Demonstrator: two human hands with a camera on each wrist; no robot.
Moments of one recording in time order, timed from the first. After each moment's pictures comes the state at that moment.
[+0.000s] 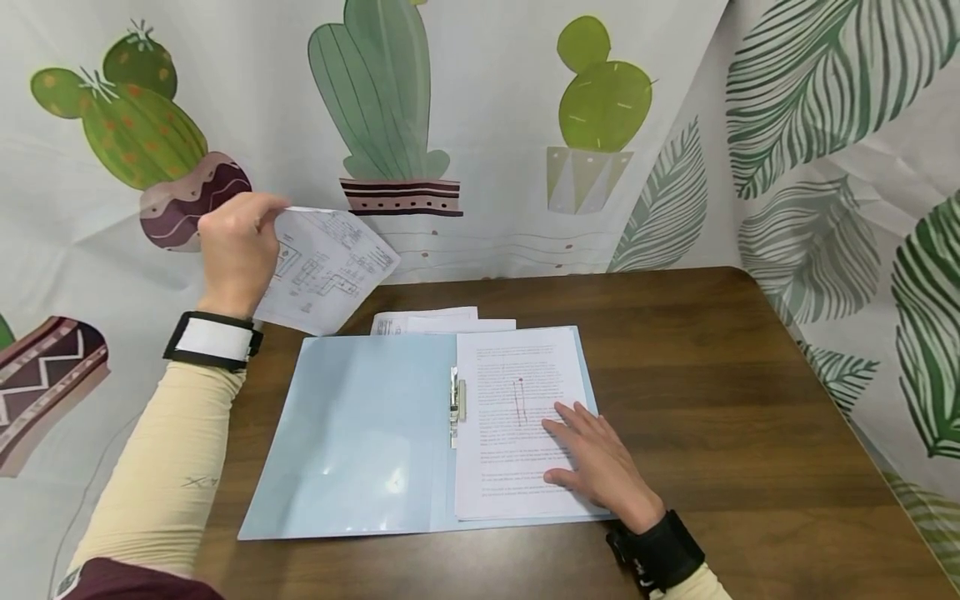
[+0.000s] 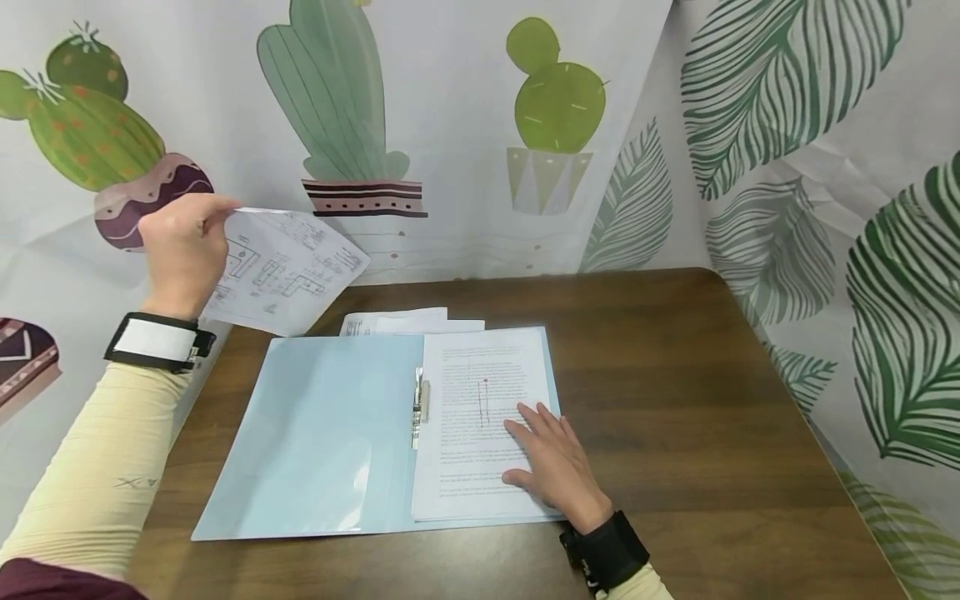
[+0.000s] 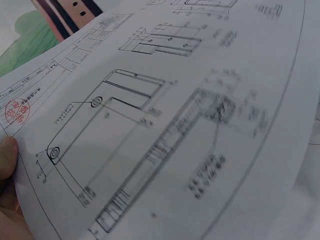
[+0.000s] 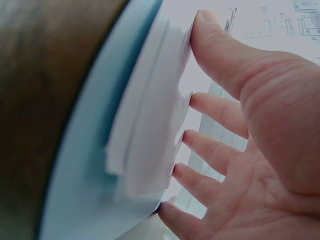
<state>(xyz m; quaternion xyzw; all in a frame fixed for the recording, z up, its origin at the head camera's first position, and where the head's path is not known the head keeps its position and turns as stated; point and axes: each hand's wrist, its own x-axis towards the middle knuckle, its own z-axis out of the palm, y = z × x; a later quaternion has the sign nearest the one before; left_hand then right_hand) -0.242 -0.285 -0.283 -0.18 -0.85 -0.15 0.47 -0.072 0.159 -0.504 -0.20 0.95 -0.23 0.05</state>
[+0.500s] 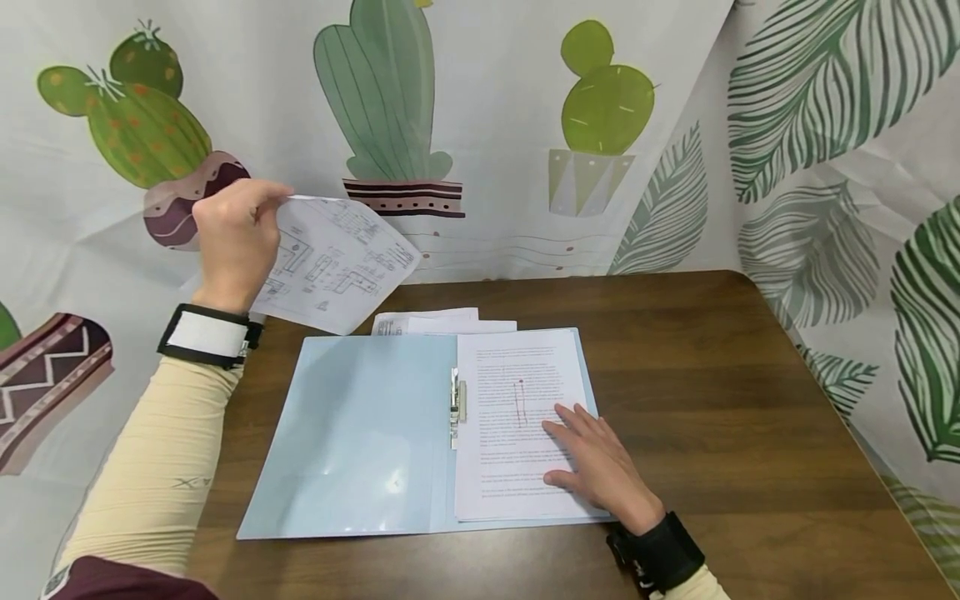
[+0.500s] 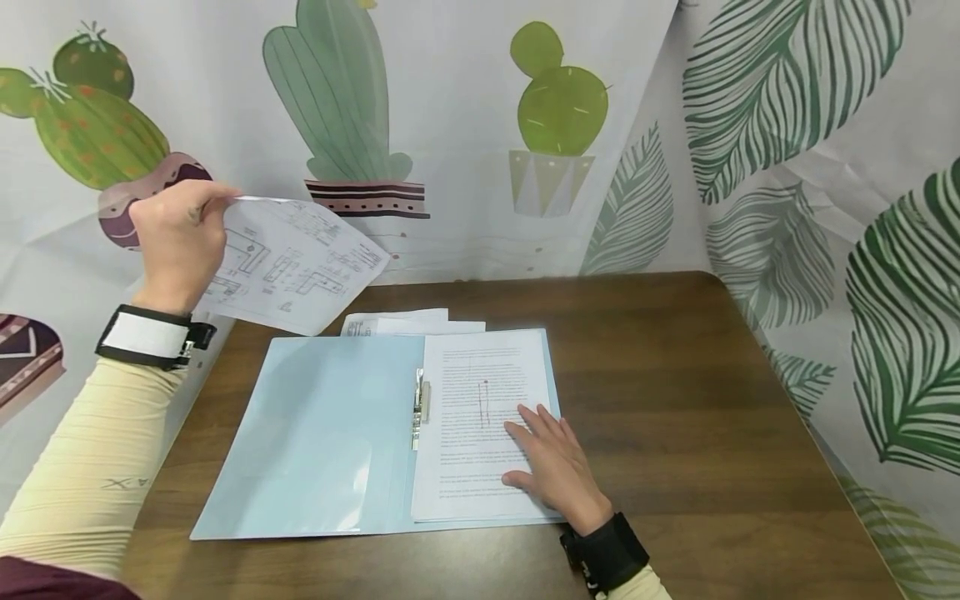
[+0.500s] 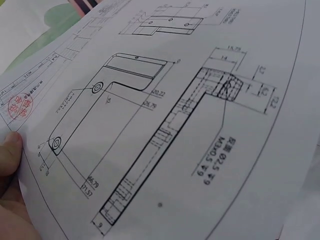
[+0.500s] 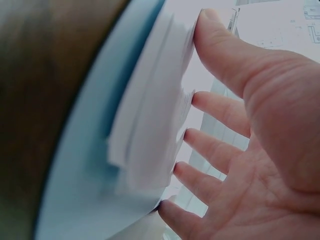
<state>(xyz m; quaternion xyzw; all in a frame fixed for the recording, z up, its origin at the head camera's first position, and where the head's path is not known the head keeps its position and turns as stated) -0.235 -0.274 -0.264 -0.17 -0.85 -0.17 0.47 -0.071 0.158 -0.504 -0.21 0.95 -0.23 0.05</state>
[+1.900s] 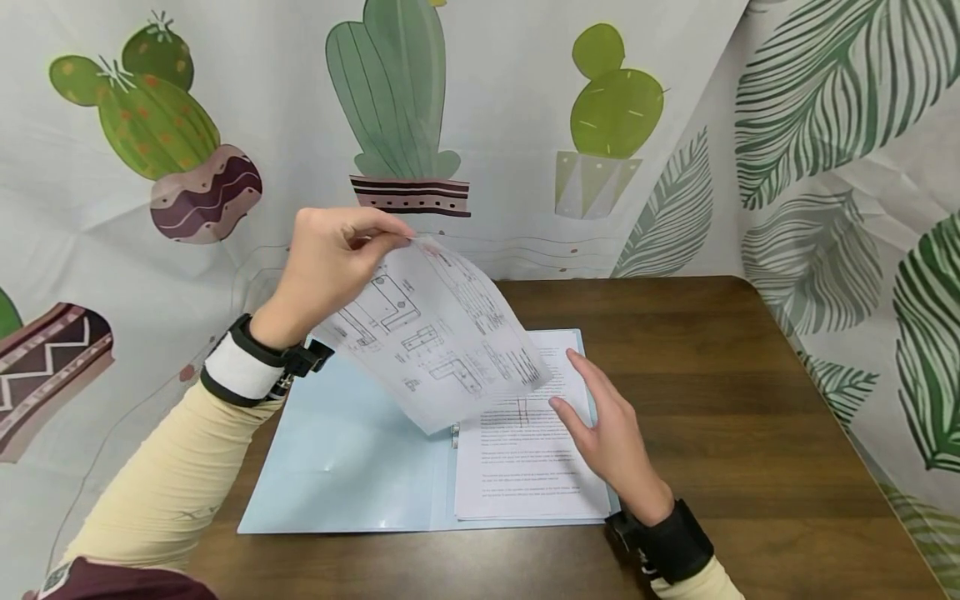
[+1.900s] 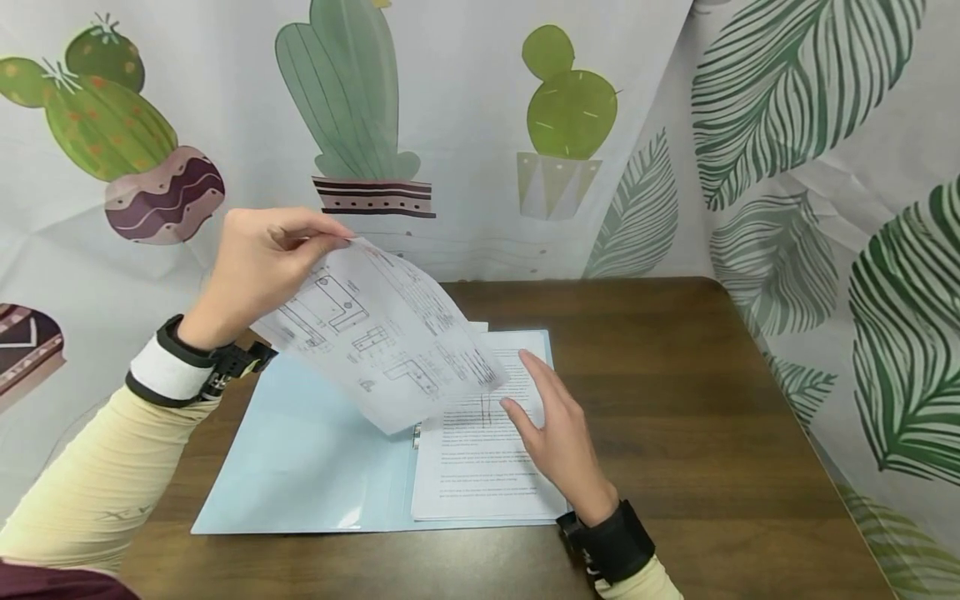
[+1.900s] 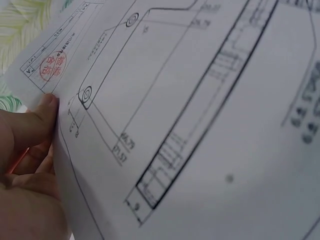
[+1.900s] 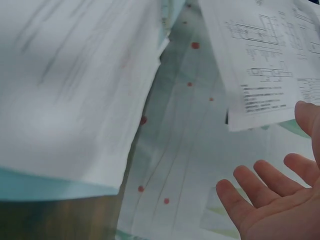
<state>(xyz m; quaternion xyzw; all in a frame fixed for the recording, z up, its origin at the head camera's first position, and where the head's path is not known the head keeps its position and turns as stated) -0.180 -0.181 -0.243 -0.33 -0.83 -0.32 0.32 -0.090 0.148 -0.452 -0.21 0.85 -0.42 -0.22</state>
